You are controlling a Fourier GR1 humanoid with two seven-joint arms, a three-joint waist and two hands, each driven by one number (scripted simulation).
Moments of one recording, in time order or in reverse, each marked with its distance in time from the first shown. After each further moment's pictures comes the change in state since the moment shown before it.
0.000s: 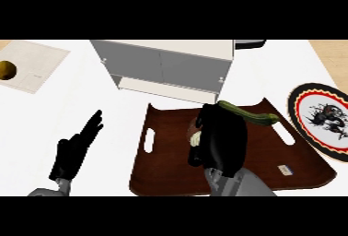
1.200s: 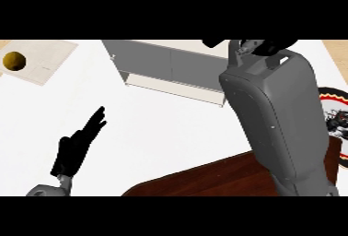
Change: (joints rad) left arm -0.022 -0.006 0.002 -0.014 -0.016 -0.025 0.004; right arm -0.672 0.007 -0.556 0.271 0.196 0.086 -0.101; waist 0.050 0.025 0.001
